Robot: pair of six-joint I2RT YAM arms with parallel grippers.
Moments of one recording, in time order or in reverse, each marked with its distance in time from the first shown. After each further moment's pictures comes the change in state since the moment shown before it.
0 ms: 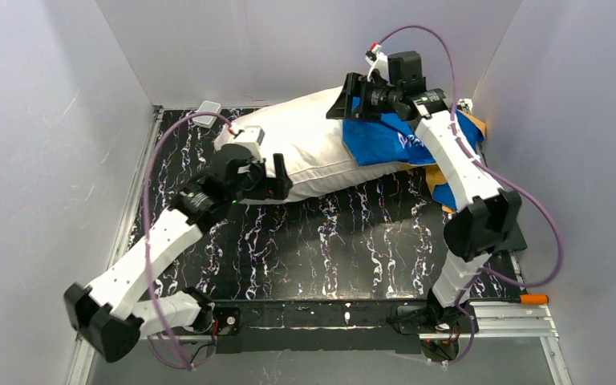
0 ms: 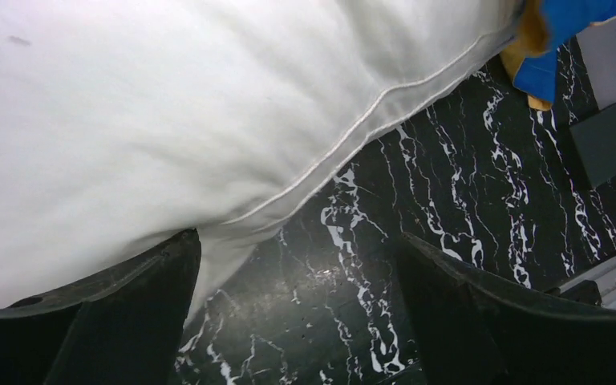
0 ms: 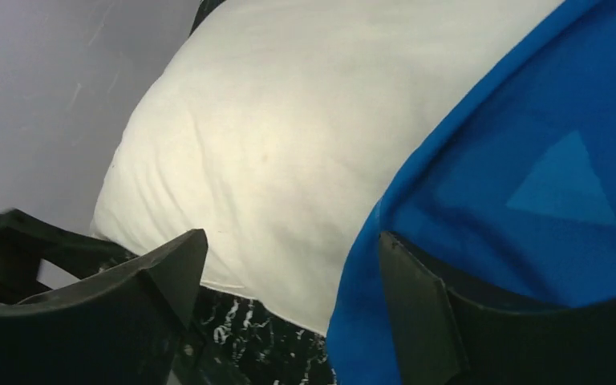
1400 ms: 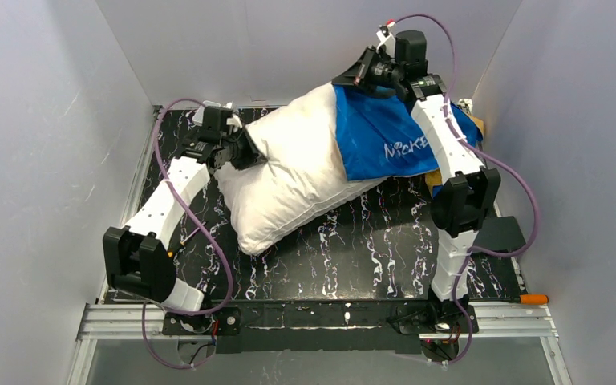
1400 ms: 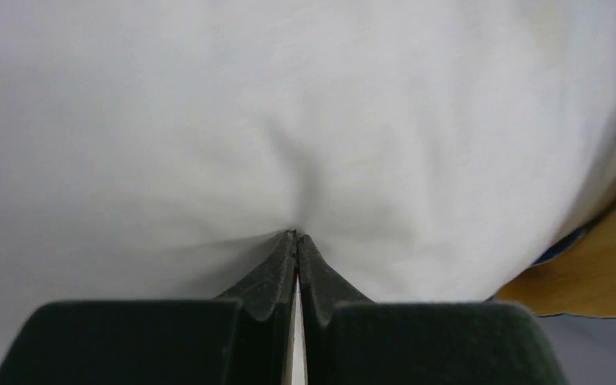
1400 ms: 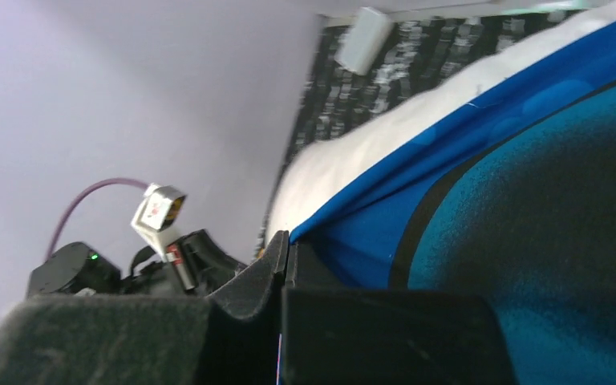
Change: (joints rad) left arm 0.358 0.305 0.205 -0.105 0.274 -0.231; right arm -0.068 0.184 0.254 0.145 -0.073 0.298
